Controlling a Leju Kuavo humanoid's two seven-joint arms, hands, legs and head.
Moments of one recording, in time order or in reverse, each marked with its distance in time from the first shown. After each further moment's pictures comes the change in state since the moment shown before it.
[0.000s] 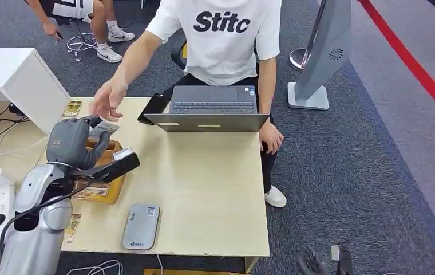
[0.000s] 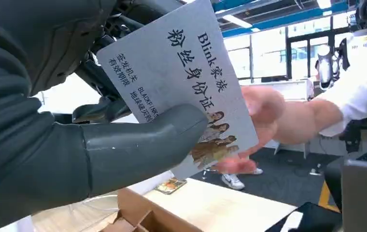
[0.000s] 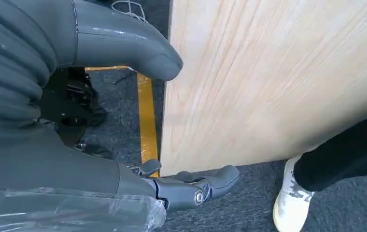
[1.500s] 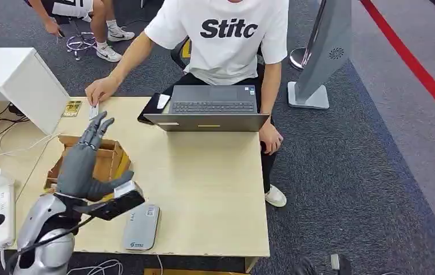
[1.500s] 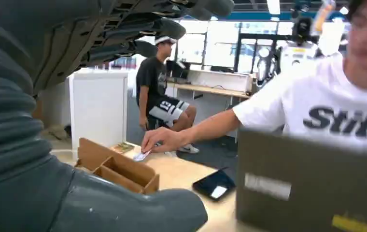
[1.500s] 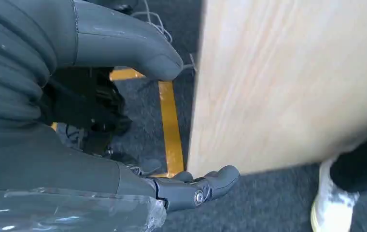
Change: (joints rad) left arm 0.243 -0.064 -0.028 -0.181 0.128 0.014 -0.160; right arm 0.028 0.026 -0.075 -0.007 0.041 0.063 0.069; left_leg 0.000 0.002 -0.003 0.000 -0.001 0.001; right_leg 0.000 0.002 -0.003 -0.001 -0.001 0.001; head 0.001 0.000
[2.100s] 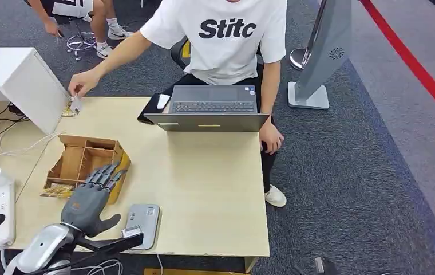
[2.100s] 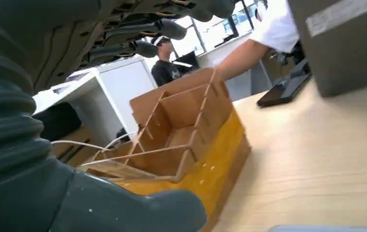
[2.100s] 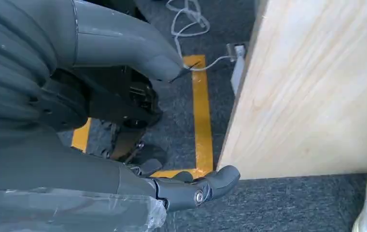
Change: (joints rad) left arm 0.105 0.248 -0.093 0.148 -0.213 0.044 0.086; right arm 0.041 0.029 0.081 -0.040 0.104 -0.064 0.052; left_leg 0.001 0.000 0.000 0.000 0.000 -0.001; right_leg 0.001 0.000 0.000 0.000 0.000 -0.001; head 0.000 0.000
